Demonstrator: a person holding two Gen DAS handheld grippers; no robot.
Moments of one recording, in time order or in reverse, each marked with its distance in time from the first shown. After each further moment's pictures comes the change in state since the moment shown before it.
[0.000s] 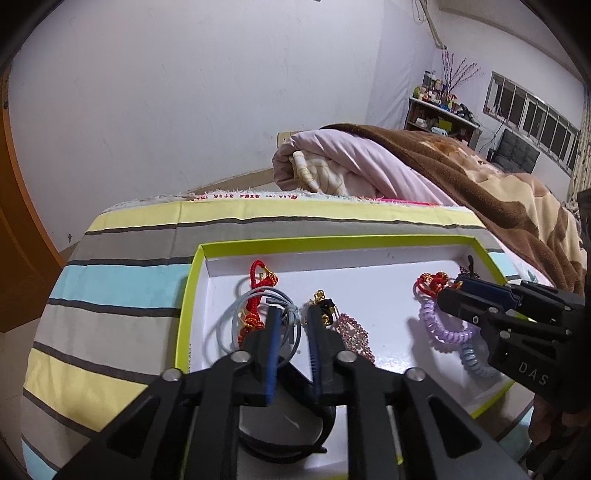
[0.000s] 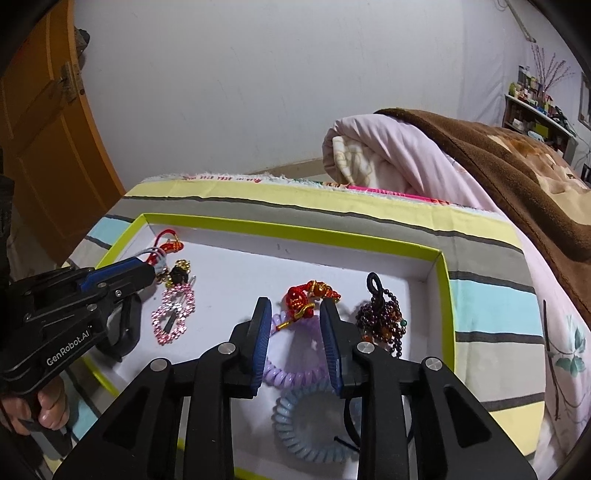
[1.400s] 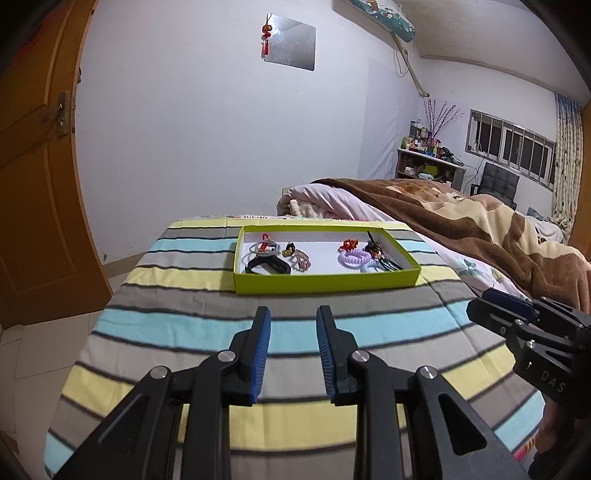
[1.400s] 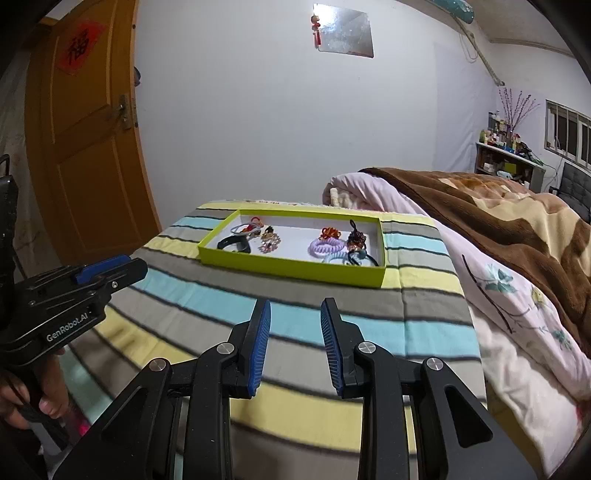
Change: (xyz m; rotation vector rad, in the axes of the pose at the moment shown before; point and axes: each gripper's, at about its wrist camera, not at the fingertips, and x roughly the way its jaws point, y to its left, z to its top) left arm -0.200 -0.039 -0.131 0.003 -0.247 0.048; right arm -0.213 0.063 -0.154 -0.014 -0.258 -0.049
